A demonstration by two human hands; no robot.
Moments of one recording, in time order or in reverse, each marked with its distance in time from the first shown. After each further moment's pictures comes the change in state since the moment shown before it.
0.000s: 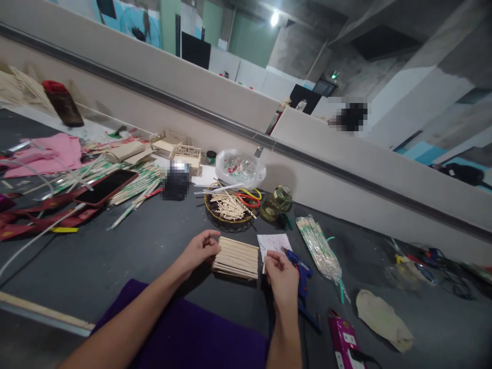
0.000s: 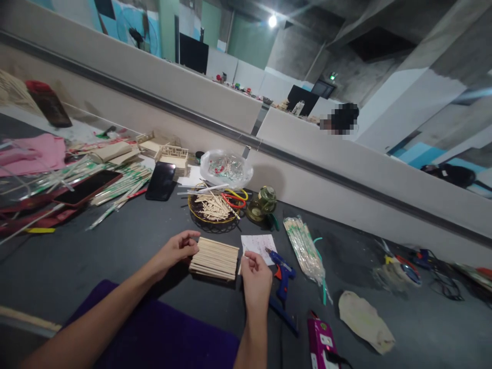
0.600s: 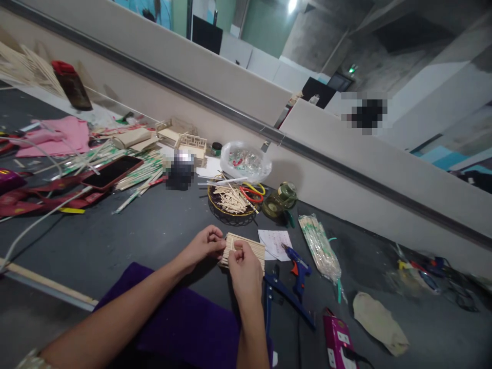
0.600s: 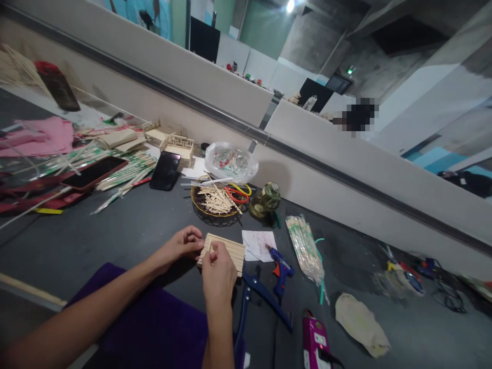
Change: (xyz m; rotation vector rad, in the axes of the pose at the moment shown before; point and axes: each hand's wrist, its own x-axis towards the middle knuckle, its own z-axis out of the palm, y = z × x) left_hand -0.005 -0.007 0.015 -0.139 -0.050 -0.035; right_hand -0.037 -0.031 0.062 -0.656 -0.189 -0.169
